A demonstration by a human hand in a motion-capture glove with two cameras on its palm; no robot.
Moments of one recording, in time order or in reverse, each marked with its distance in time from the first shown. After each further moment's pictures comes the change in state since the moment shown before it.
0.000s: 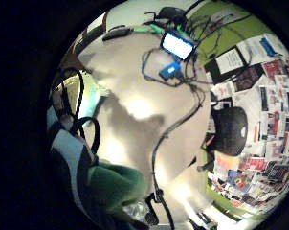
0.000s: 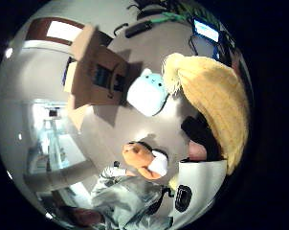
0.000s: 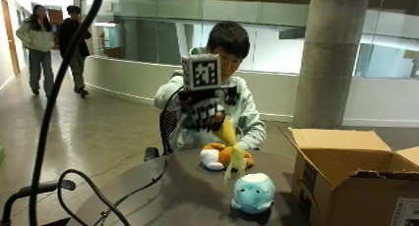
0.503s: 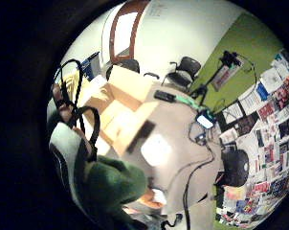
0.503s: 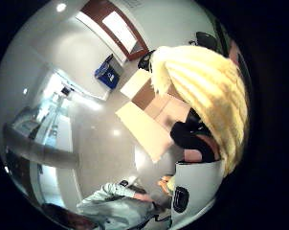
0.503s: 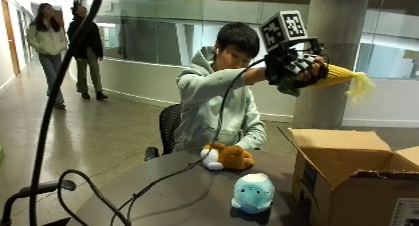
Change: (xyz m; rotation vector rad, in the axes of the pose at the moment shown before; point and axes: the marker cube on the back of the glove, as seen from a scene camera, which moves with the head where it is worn) arm -0.255 -0.047 -0.101 0.442 -0.080 -0.275
